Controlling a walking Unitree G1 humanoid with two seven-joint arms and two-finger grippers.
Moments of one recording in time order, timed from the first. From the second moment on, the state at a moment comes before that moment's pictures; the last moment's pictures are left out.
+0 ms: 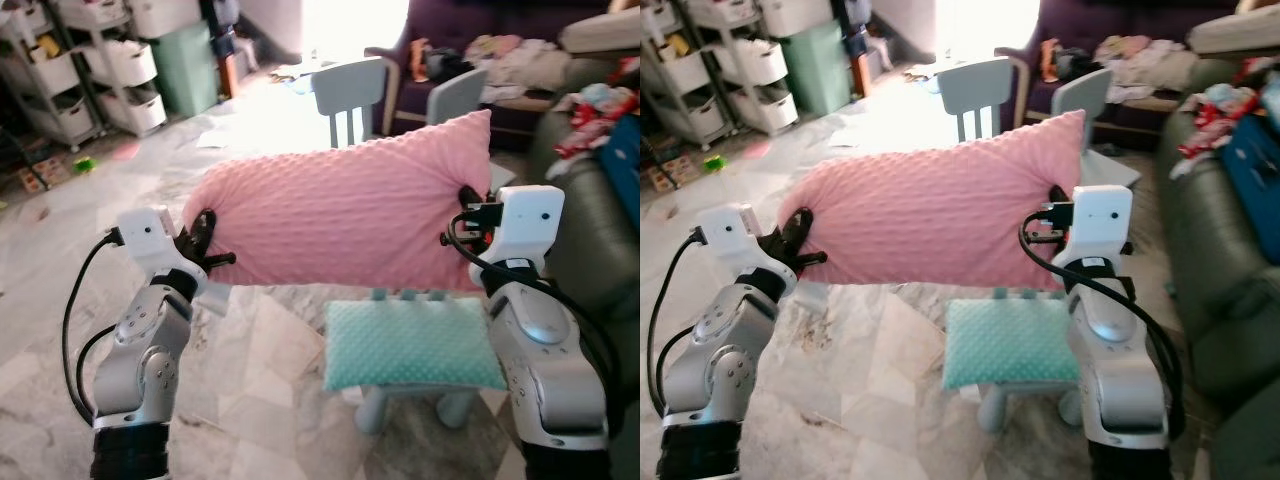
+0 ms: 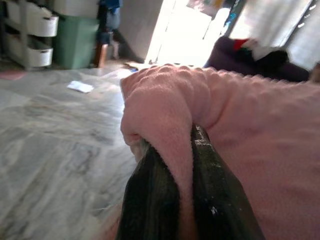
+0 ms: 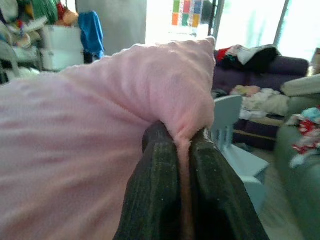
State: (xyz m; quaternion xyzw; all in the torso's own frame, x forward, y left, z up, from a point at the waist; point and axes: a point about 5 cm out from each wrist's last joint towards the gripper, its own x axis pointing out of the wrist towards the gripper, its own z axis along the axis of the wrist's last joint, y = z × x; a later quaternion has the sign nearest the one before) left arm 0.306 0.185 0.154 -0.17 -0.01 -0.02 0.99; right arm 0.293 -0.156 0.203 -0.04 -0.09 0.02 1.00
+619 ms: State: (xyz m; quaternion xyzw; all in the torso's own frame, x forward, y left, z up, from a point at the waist) left arm 0.307 0.169 0.149 -0.19 0.01 -0.03 0.98; right arm 0.292 -0.165 0.200 -0.04 -0.08 0.00 1.00
